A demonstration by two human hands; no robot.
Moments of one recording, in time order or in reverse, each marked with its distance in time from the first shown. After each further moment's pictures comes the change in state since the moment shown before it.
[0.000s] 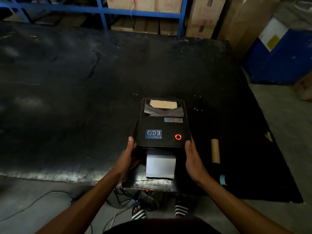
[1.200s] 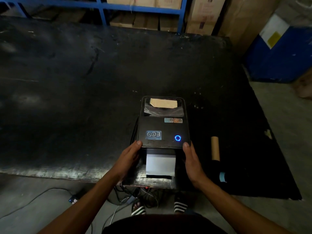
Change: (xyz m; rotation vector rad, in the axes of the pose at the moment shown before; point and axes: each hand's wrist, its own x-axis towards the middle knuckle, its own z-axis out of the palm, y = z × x) left_hand 0.002 -0.011 -0.004 0.012 -0.091 0.084; right_hand 0.004 0.032 0.006 0.173 0.053 0.040
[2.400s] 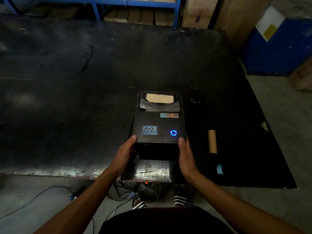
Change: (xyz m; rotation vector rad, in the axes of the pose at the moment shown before) left_hand 0.002 -0.001 -0.001 -0.023 0.072 0.007; right_hand -0.017 -0.016 0.017 -0.009 0.035 0.003
